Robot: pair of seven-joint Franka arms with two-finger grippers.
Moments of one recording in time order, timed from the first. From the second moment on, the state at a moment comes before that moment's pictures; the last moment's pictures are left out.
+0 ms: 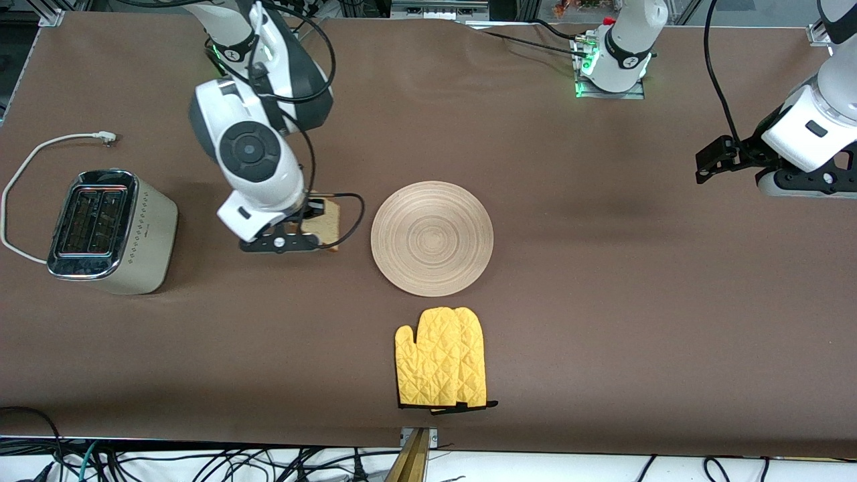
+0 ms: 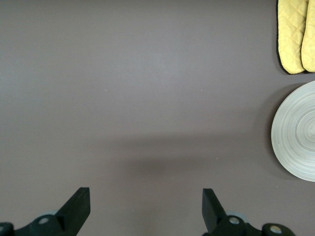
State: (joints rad) left arm 0.02 0.03 -0.11 -1.60 0.02 1.61 -0.07; right arm 0.53 0.42 -0.12 -1.45 -0.11 1.65 0.31
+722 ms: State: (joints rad) left arm 0.02 0.03 -0.11 -1.60 0.02 1.61 -0.07; right arm 0.52 0.39 -0.57 -1.42 -0.28 1.57 -0.35
